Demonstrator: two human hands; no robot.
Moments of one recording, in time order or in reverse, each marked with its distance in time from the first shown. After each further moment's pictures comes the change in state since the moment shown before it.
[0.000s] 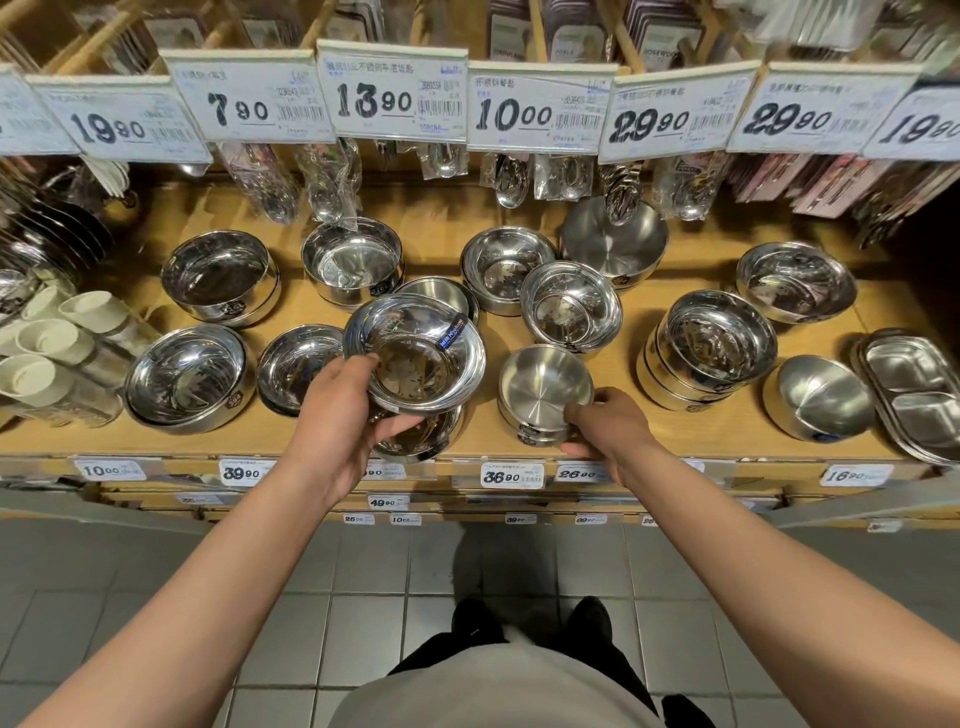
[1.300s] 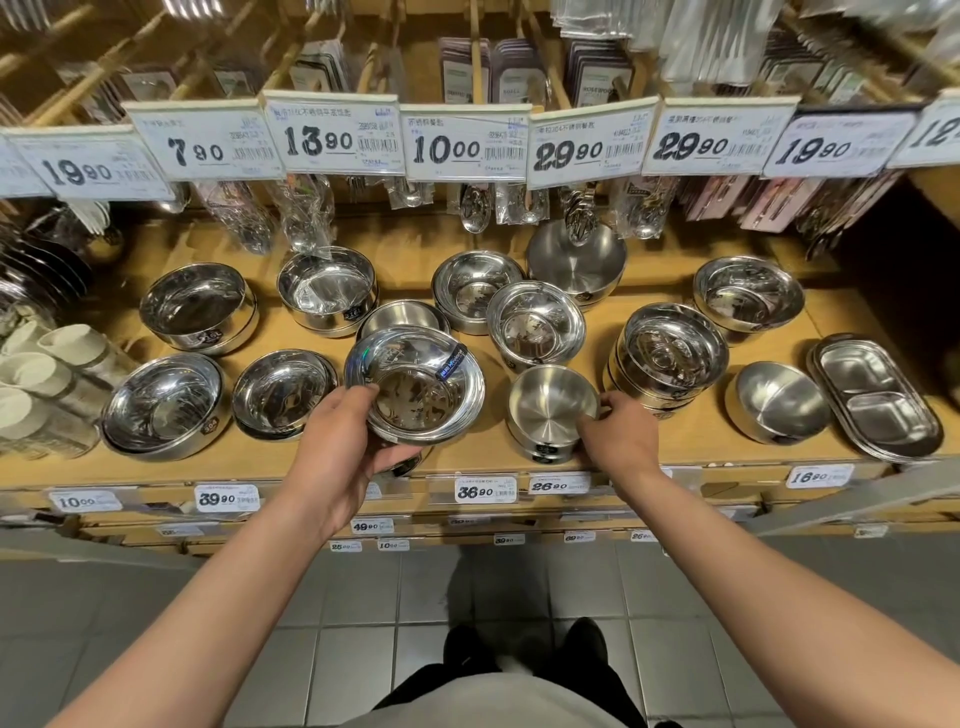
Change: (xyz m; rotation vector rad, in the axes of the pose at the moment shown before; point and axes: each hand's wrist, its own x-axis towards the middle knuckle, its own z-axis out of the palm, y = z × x) left_hand -0.018 -0.016 0.023 0.071 -0.004 -0.013; right_hand -0.008 0.006 -0.043 -0.404 0.278 -0.379
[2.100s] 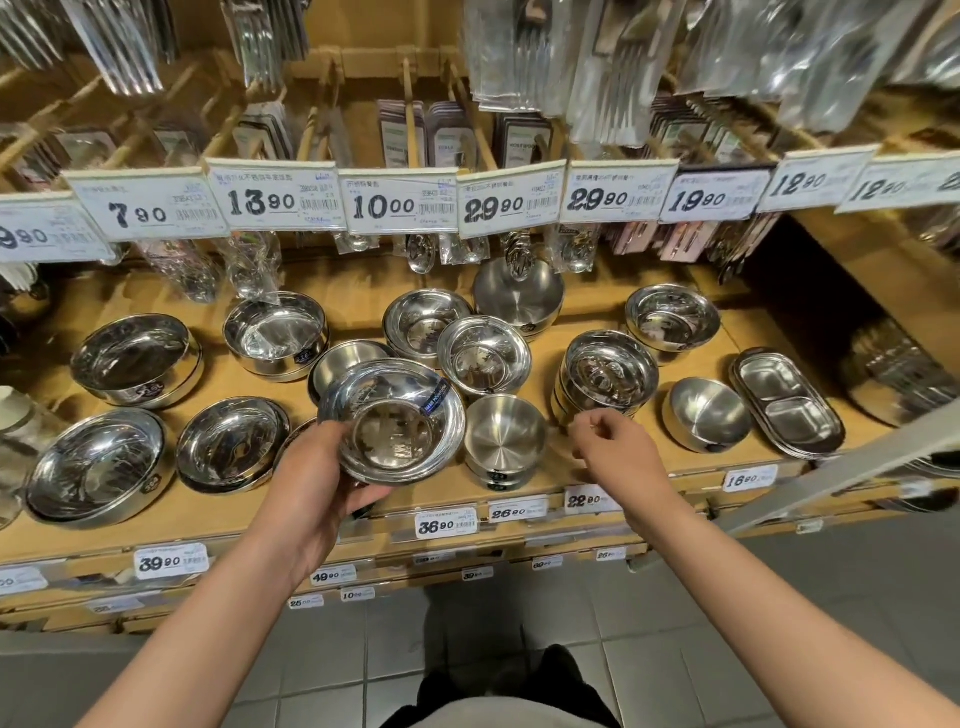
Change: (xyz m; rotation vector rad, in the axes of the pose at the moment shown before) left_hand -0.006 0.002 0.016 0.062 -0.071 -0.012; right_hand -0.025 0.005 -0.060 0.341 -0.051 0.024
